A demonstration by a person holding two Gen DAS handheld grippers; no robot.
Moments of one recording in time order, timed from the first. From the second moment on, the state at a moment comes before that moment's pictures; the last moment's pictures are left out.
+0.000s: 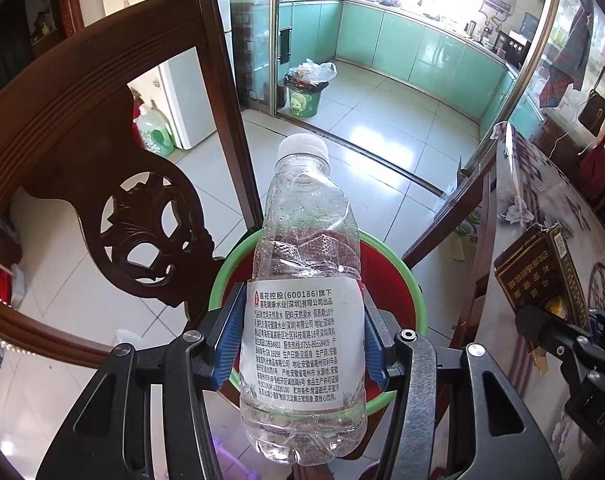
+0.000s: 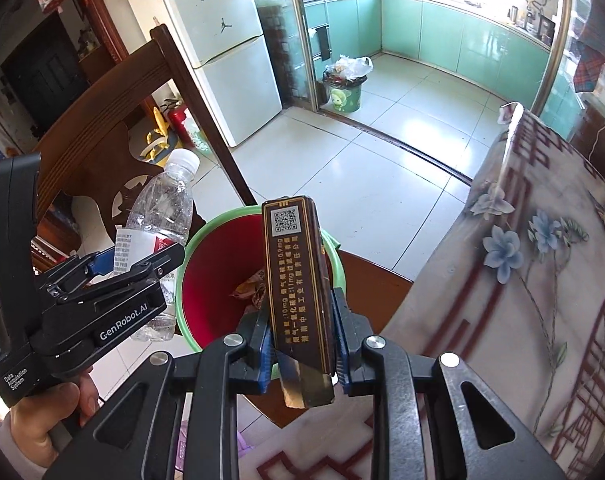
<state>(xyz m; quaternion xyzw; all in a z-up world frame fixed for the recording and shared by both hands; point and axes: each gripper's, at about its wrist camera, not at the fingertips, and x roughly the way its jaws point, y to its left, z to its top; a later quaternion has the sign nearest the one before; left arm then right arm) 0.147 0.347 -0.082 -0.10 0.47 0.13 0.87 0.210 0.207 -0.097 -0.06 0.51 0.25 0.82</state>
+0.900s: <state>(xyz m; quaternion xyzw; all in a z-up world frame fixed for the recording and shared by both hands) 0.161 0.360 -0.080 -0.11 0.46 0.14 0.87 0.221 0.224 -0.113 -0.03 0.48 0.29 0.82</state>
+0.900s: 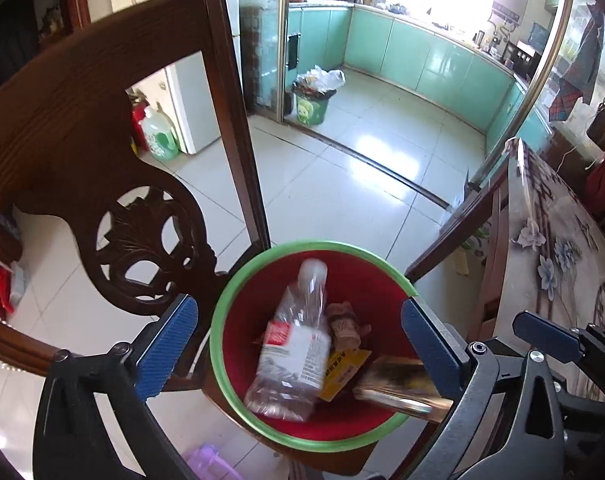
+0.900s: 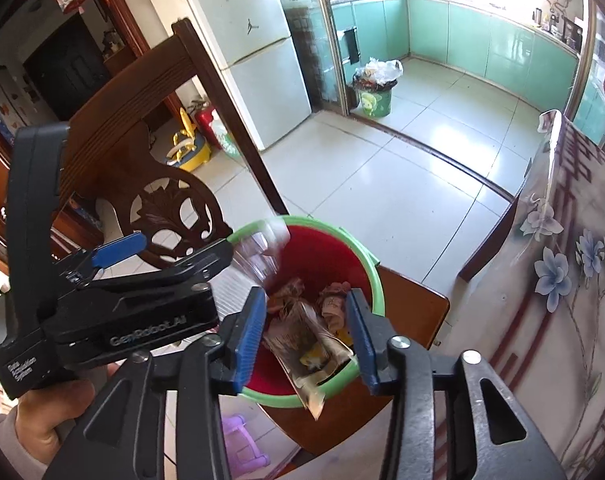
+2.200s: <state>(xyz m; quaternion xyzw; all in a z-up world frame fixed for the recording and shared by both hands) 0.134 -0.181 -0.055 0.03 0.49 -0.28 0.82 0.222 -0.484 -0.168 0.10 0.55 -0.09 0.83</state>
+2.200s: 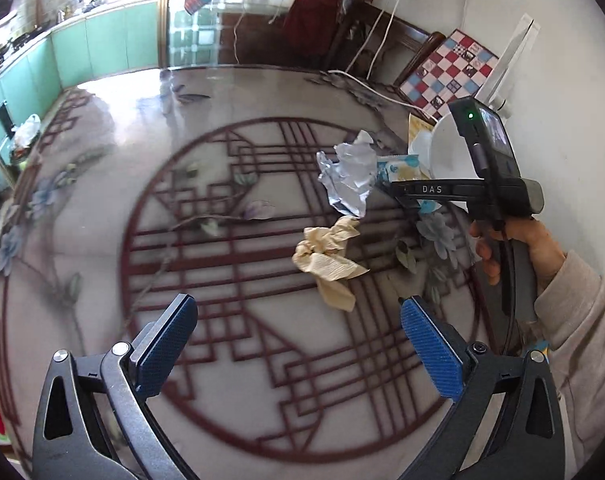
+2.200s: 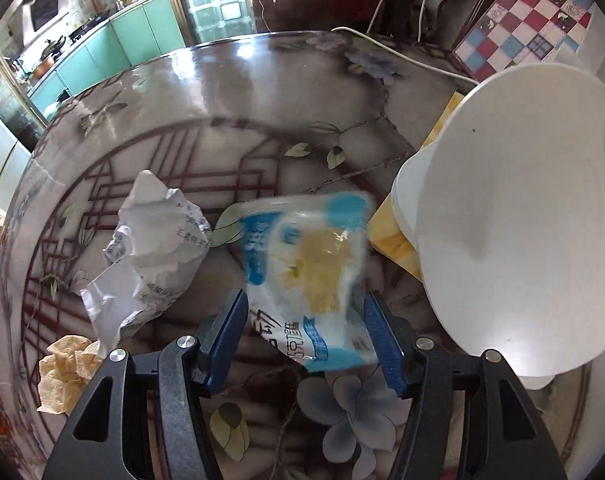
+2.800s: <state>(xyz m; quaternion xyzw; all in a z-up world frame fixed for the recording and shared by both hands) 0.172 -0.234 -0.121 0.03 0.56 -0.27 0.78 0.174 -0.476 -0.140 0.18 0.48 -0.08 0.86</state>
